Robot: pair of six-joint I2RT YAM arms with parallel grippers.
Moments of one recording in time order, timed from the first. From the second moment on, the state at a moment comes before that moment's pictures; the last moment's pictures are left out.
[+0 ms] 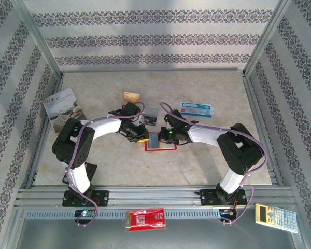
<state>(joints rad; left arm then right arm) -0.48 1.82 1.07 -0.46 0.52 -0.67 0.62 1.71 0.89 -0.19 -0.34 0.81</state>
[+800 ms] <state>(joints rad) -0.48 1.89 1.09 -0.46 0.54 -0.68 0.60 1.75 0.86 -0.14 -0.39 0.83</state>
